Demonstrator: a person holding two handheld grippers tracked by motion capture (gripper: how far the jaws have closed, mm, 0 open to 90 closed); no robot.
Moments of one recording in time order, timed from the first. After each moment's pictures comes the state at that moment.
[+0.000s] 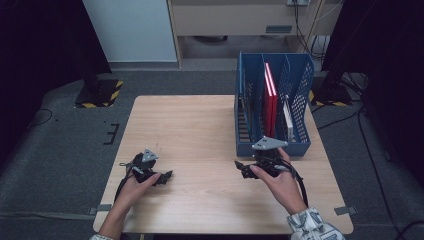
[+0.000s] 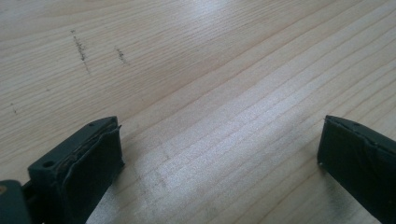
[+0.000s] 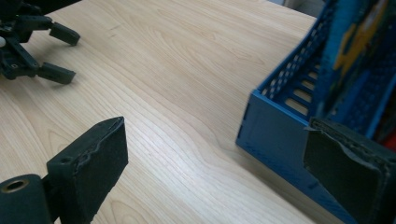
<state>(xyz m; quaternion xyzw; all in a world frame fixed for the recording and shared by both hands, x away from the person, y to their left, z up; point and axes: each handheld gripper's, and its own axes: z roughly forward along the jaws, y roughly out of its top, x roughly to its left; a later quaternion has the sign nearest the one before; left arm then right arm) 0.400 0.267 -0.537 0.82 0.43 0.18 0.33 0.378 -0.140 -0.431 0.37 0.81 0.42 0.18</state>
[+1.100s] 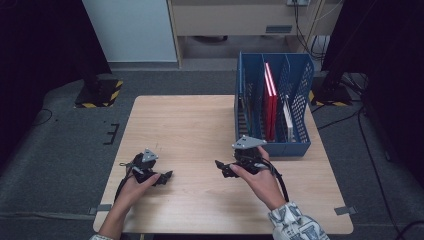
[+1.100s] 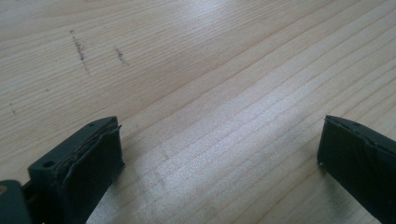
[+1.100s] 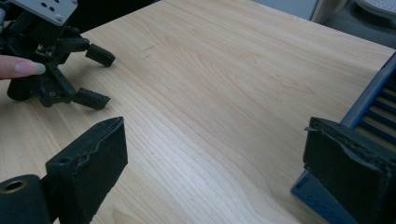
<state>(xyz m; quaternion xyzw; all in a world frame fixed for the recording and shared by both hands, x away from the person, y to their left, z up) 0.399 0.267 -0.537 0.82 0.43 0.18 0.33 0.386 -0.088 -0.437 0.34 0.81 0.45 0.16</state>
